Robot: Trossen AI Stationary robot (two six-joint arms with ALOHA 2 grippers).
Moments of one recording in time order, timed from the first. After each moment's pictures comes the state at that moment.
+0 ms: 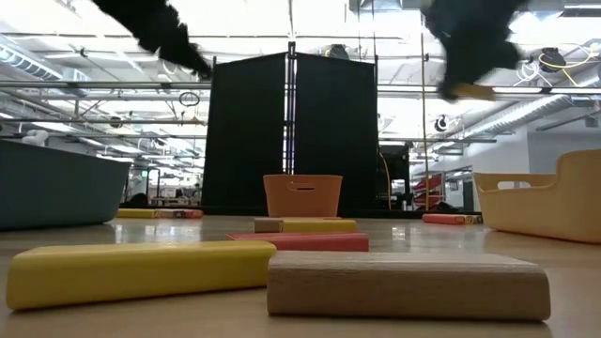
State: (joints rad) left arm -0.18 1.00 0.79 -0.36 -0.78 0.07; right arm 0.17 1.28 1.12 -1.16 0.42 1.06
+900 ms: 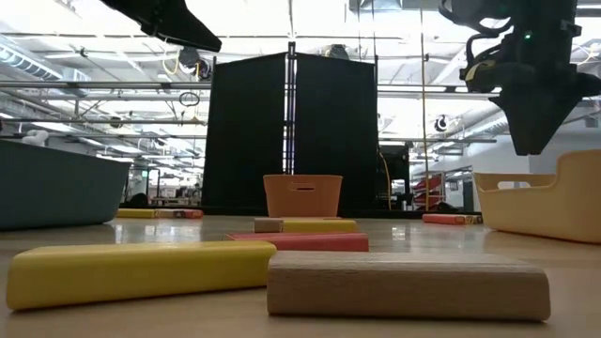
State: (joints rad) left arm -0.17 0.92 0.73 -0.20 -0.58 0.14; right arm 0.18 1.28 0.92 -1.23 0.21 1.30
